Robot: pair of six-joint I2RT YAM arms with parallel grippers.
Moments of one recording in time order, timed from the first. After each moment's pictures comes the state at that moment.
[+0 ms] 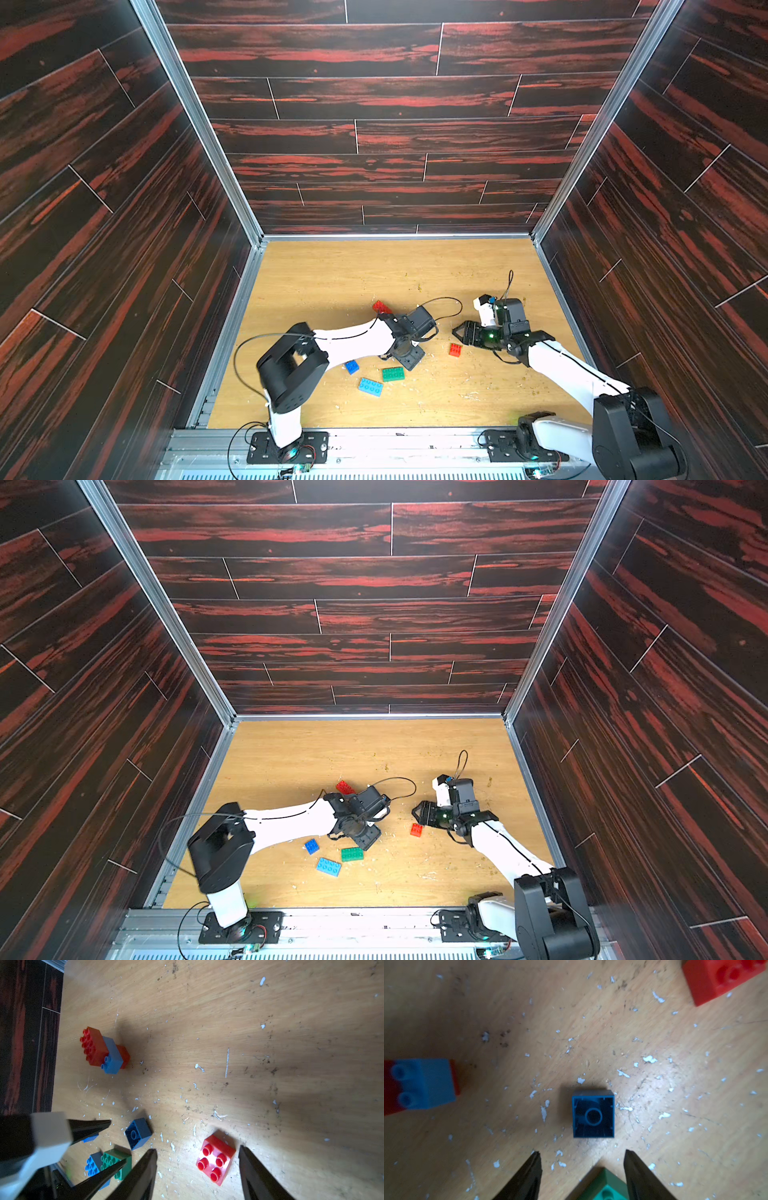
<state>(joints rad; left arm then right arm) -0.95 1.85 1.24 -0.66 -0.07 -0.14 0.25 1.23 0.57 -0.25 -0.43 0.40</state>
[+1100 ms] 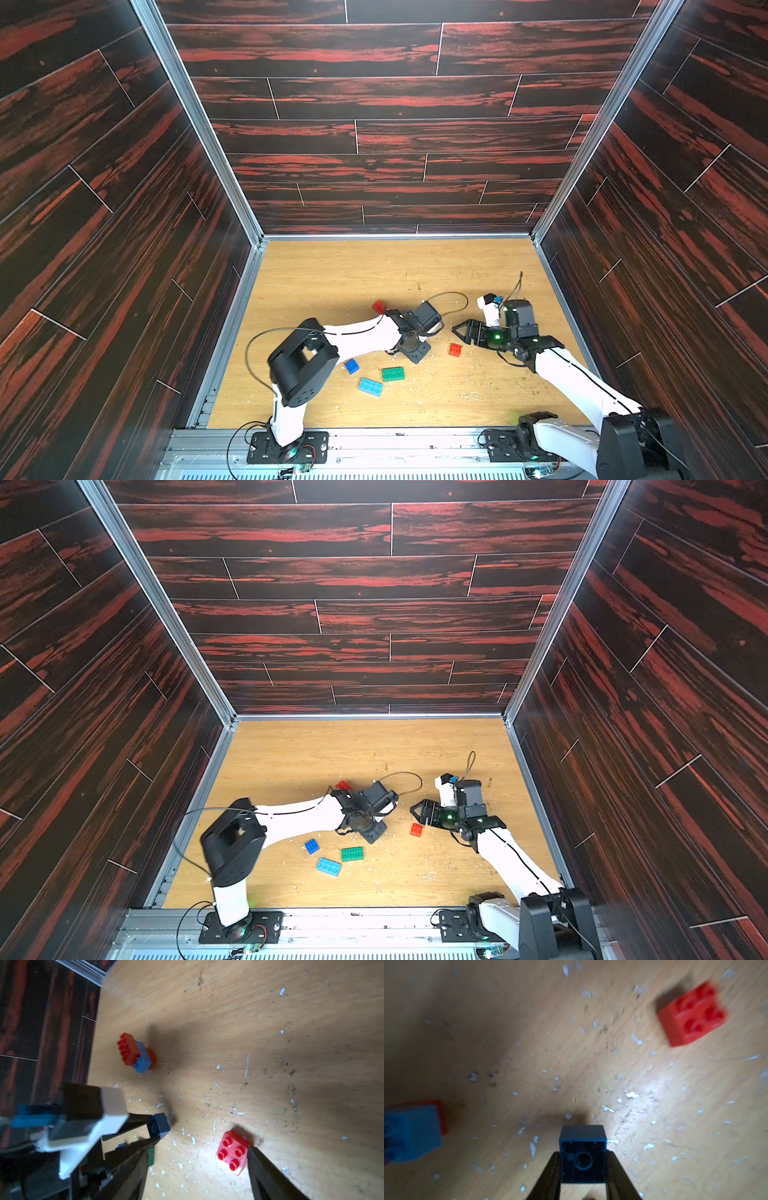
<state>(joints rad) -0.93 1.85 1.30 -0.59 -0.03 -0.14 0.19 1.11 0.55 -0.24 -0.58 0.46</state>
